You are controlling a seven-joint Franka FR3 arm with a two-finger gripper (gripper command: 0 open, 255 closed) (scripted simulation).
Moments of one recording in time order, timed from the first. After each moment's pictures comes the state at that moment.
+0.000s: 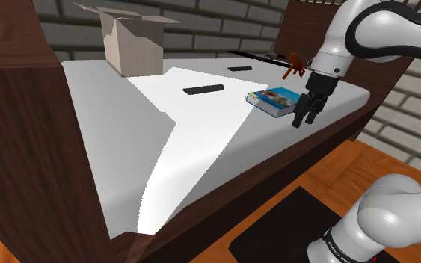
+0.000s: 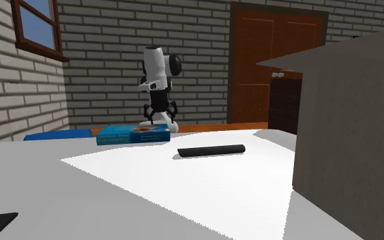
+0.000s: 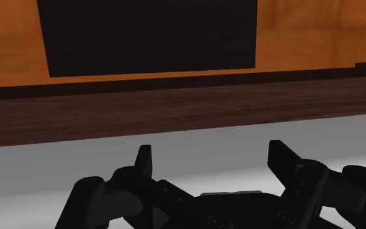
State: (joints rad) arm 0.00 -0.80 -0.02 -2.39 0.09 1.54 -0.01
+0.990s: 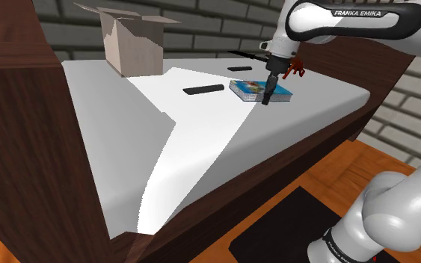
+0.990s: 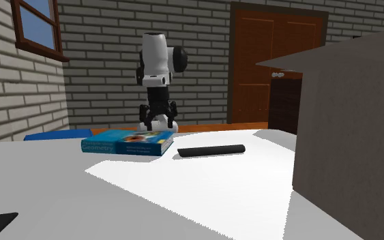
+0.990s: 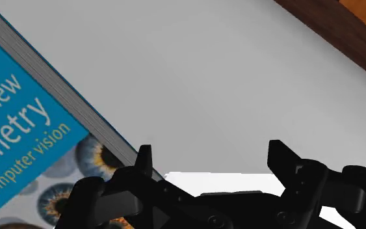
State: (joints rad) arm 0.14 -0.31 -0.13 -1.99 0.00 1.67 -0.56
